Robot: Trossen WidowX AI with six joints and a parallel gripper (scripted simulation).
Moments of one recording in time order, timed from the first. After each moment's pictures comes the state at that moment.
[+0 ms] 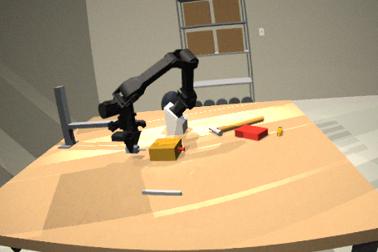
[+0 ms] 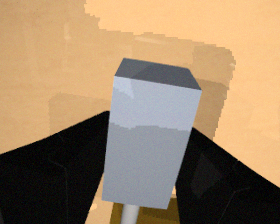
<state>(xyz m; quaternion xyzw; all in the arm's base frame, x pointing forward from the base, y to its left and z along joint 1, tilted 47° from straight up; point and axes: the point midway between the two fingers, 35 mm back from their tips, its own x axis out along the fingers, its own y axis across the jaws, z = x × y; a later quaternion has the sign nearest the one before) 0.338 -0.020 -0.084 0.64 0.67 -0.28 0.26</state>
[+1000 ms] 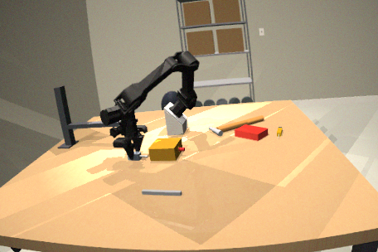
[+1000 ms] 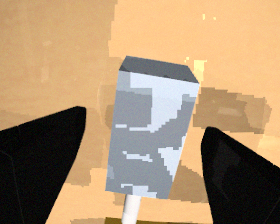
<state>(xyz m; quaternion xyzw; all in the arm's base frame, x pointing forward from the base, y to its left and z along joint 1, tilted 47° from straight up) 0.334 -0.001 -0.100 0.64 0.67 -0.28 0.25</state>
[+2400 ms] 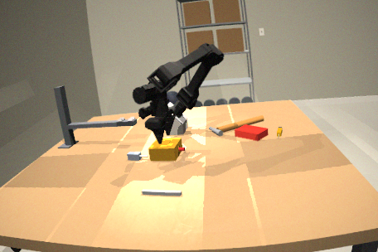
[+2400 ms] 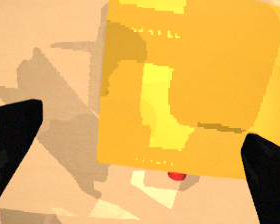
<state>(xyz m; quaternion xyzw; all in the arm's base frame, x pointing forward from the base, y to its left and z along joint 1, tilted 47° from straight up) 0.323 0.041 0.038 0.63 0.67 -0.26 0.27</state>
